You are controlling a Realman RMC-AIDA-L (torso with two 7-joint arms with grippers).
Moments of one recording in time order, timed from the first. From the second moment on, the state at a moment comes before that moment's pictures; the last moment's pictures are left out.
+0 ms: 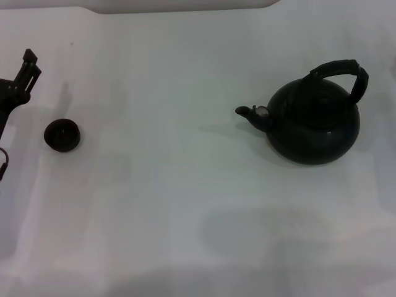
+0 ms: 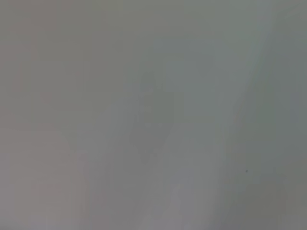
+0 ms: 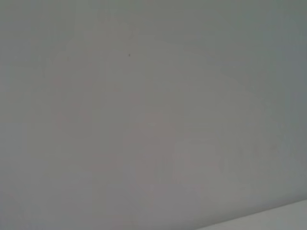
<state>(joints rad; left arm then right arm) -0.31 -2.08 -0.75 -0.20 -0.92 -1.21 2.80 0.49 2.02 -0.35 0.09 2.22 1.04 -2.73</state>
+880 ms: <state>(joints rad) -0.32 -2.08 -0.75 -0.20 -0.92 -1.21 2.80 0.49 2.01 -0.35 0.08 2.22 1.03 -2.73</state>
